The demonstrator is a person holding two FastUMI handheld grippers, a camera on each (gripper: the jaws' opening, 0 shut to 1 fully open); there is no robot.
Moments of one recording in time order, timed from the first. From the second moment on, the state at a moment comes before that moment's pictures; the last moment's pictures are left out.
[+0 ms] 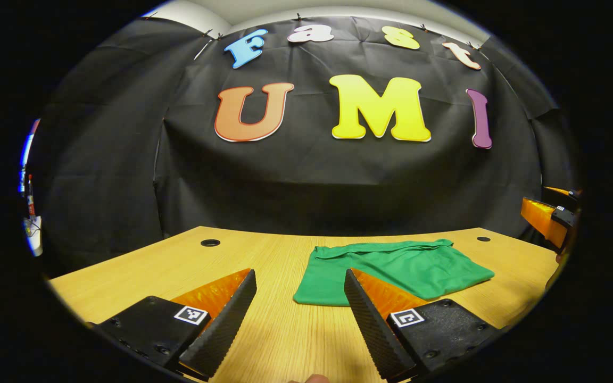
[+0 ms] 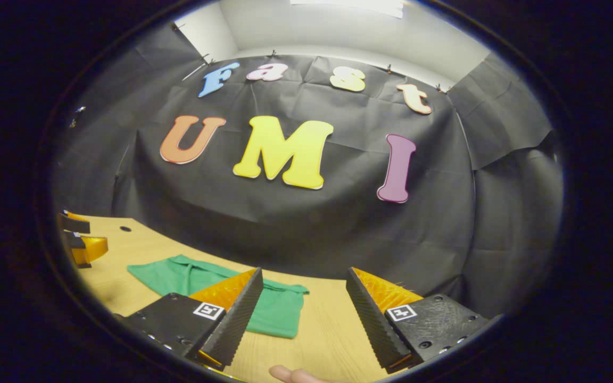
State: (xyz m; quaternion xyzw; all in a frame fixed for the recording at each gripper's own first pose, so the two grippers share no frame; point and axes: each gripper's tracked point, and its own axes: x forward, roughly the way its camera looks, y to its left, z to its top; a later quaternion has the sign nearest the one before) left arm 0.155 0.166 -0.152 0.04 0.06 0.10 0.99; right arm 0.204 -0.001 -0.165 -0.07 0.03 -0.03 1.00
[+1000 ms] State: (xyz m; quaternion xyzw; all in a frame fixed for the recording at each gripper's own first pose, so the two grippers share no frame) left arm -0.054 0.078 -0.101 0.06 0.11 0.08 0.99; right arm -0.061 -0.034 -0.145 -0.06 0.09 0.00 0.99
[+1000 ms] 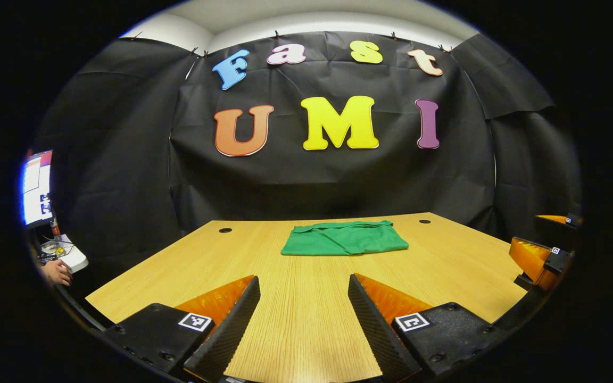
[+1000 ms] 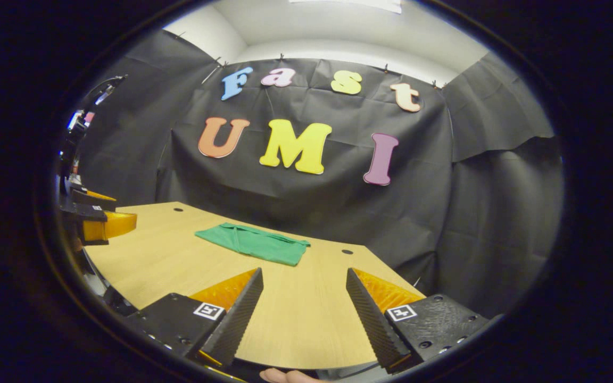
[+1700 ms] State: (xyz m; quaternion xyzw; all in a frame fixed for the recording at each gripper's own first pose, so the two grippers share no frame) left arm -0.064 0.027 -0.078 0.08 0.05 0.02 0.99; right arm -0.061 -0.039 -0.141 -0.04 0.08 0.00 1.00
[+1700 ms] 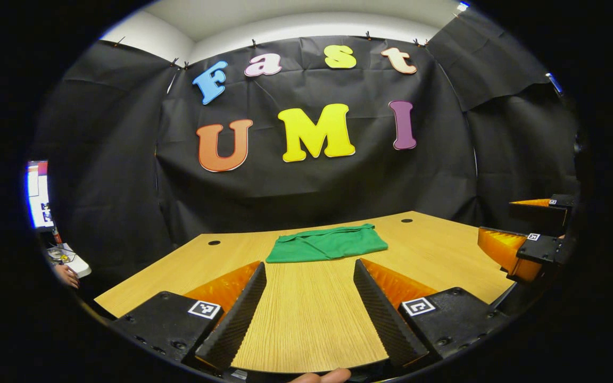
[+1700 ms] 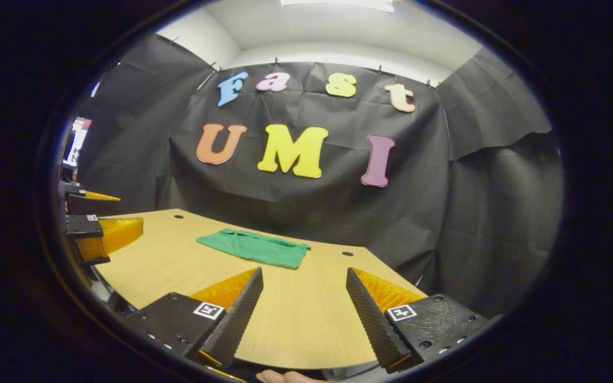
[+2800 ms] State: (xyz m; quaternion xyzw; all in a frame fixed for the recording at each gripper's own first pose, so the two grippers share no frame) left arm -0.067 0.043 -0.106 0.06 0.08 0.03 0.99; right arm -0.061 -0.035 -0.169 -0.04 0.09 0.01 0.99
